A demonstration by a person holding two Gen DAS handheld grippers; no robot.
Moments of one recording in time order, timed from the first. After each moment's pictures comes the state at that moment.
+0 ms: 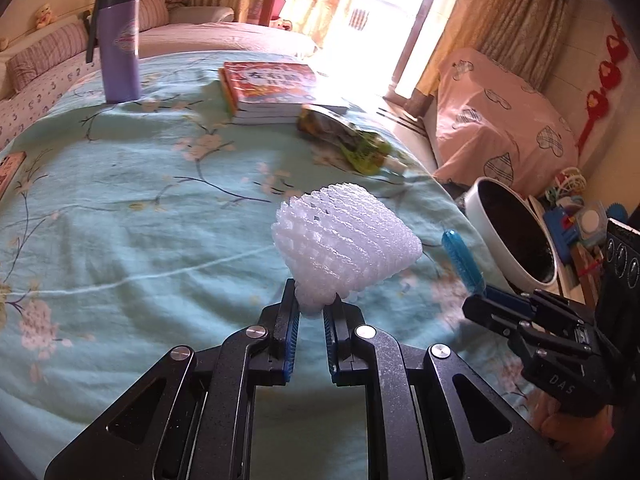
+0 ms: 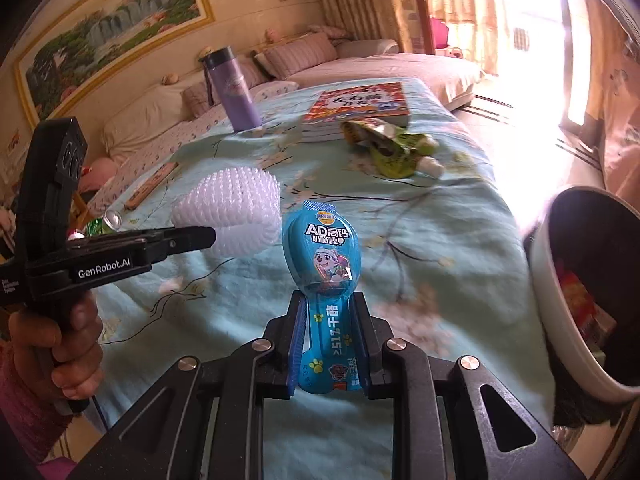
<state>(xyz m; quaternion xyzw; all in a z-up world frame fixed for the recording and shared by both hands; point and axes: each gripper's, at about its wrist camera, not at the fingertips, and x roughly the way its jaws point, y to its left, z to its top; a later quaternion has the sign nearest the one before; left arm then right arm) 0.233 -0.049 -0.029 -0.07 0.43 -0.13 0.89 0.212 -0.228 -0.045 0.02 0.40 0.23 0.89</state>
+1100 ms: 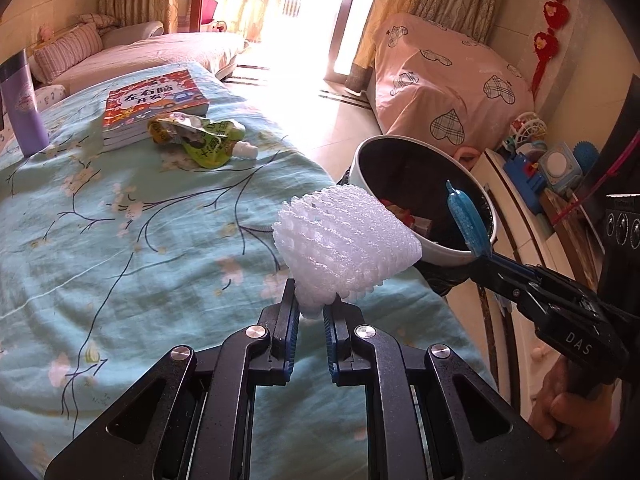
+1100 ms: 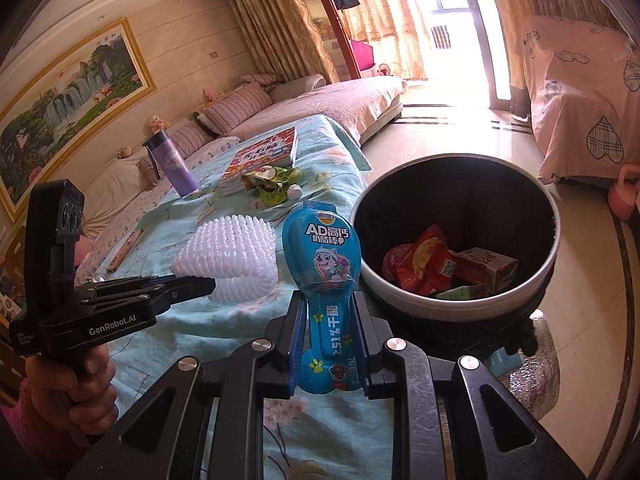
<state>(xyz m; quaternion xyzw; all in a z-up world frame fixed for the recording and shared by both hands) 0.216 -0.178 -0.013 -0.01 0.43 -0.21 0.88 0.166 -0.354 -0.026 0.11 0.35 0.14 0.92</state>
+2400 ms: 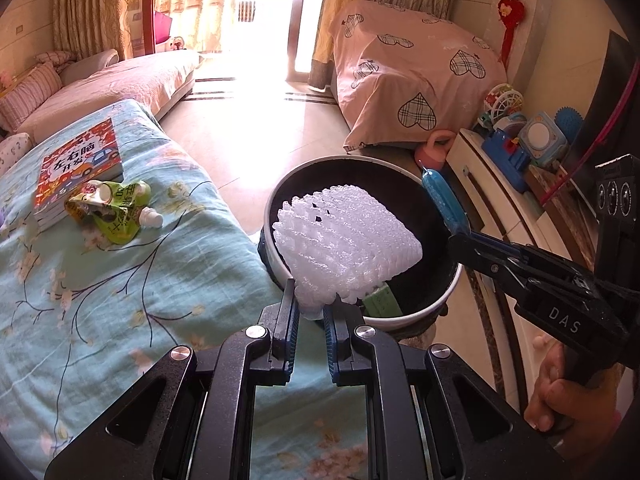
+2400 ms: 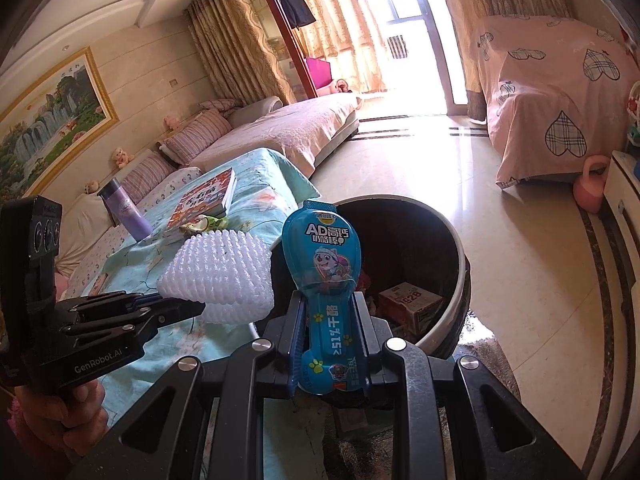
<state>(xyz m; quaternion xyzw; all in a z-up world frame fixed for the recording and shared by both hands) 0.253 -0.276 0.007 0.05 0.42 -0.25 0.87 0.195 -0.424 -0.014 0.14 0.34 0.08 0.93</state>
